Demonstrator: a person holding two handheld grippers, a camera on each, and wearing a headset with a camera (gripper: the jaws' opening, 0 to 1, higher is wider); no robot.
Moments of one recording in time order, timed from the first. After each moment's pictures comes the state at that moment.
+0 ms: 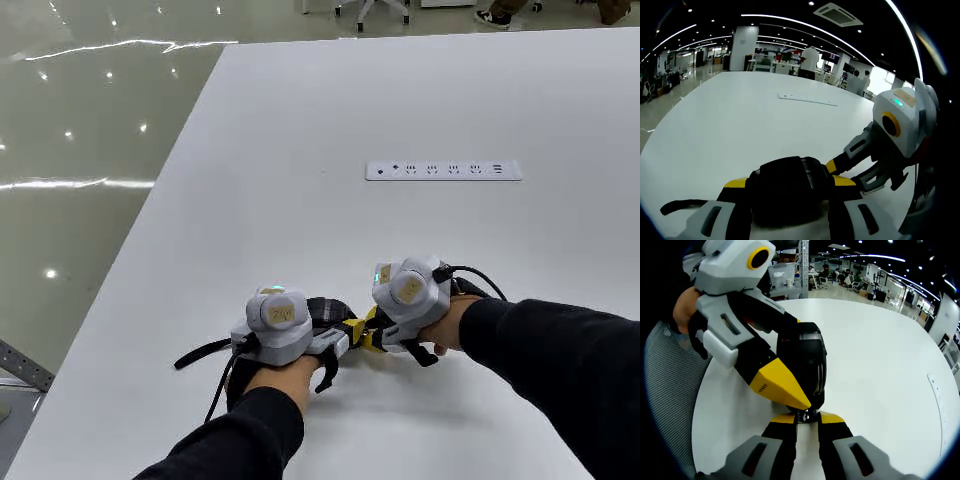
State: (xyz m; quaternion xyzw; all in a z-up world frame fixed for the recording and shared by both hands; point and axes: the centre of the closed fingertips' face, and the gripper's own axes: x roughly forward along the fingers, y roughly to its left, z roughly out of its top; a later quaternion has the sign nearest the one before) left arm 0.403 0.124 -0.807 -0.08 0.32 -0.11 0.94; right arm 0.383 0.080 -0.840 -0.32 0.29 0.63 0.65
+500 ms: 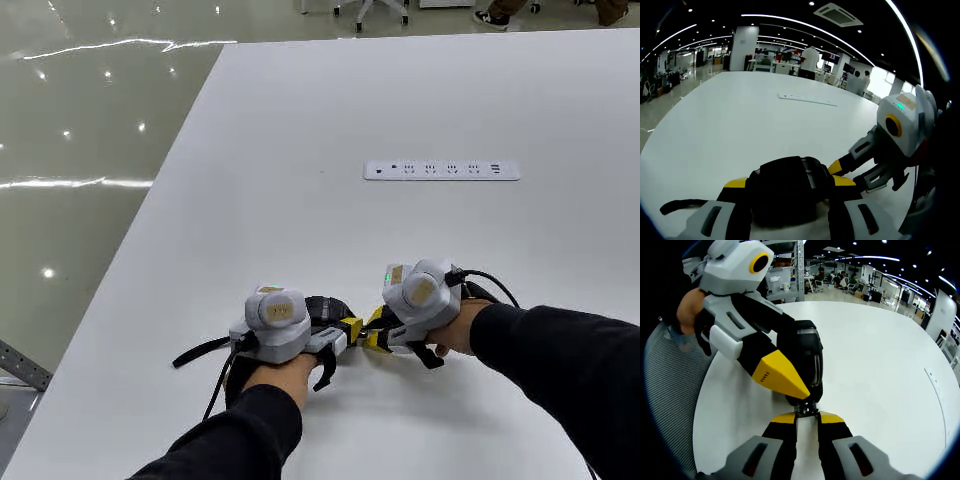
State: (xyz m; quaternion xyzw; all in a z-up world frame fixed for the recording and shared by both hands) left arm 0.403 0.125 -0.807 -0.08 0.32 -0.11 0.94; right arm 0.384 0.070 -0.841 -0.28 0.31 0.62 0.67
